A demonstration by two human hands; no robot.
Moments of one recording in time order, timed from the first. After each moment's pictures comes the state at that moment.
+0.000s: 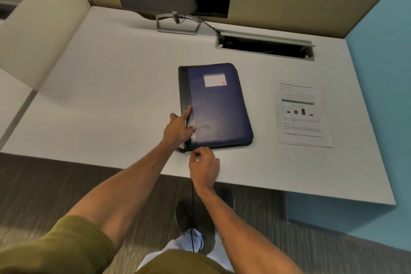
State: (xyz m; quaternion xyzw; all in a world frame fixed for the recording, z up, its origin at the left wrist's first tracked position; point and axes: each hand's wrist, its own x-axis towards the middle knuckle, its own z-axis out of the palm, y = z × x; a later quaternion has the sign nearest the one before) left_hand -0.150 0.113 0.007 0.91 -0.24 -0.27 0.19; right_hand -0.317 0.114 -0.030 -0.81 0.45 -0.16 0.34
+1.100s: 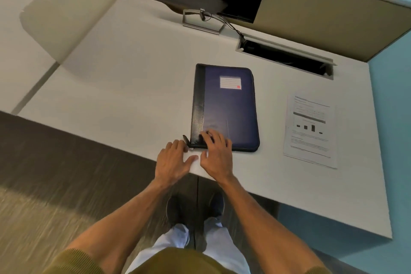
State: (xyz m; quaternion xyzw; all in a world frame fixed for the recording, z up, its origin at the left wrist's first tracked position) left_hand -0.252 0.213 -0.031 0.94 -0.29 -0.09 0.18; right_hand -0.329 0.045 -0.017 -0.97 0.18 -0.08 0.17
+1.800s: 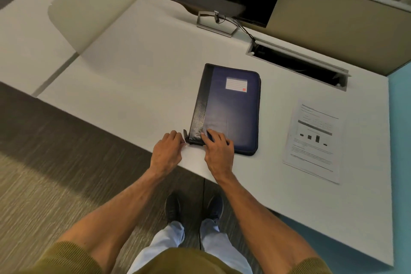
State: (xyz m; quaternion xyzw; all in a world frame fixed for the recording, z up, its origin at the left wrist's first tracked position) left_hand -0.246 0.205 -0.016 0.95 -0.27 -0.06 0.14; right_hand -0.331 0.022 -0.012 -0.98 0.14 -0.07 0.13
